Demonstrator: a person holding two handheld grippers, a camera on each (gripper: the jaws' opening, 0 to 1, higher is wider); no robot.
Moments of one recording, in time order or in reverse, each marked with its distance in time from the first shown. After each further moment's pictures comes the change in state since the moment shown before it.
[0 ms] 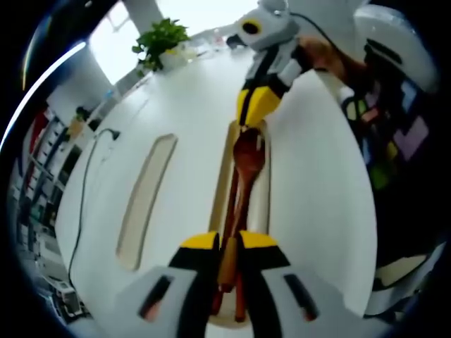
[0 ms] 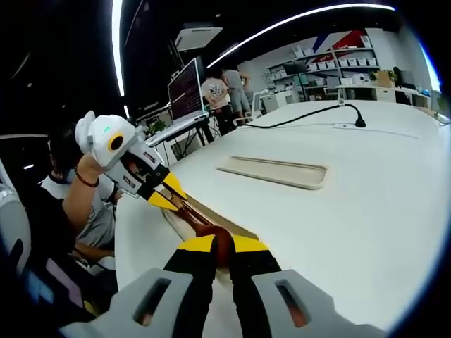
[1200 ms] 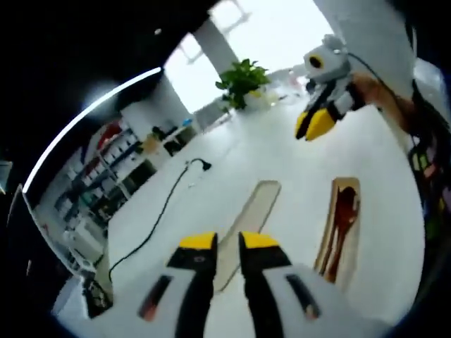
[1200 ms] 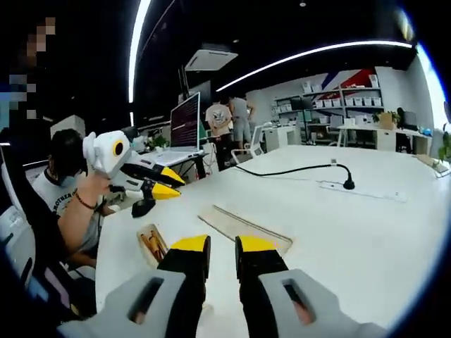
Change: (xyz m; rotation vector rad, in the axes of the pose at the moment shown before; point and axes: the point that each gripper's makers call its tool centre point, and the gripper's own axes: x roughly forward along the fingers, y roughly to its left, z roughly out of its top) left arm -0.057 0.118 0.031 -0.220 -0.318 0.506; right arm -0.012 -0.049 0.090 -0.157 -0.152 -0.045
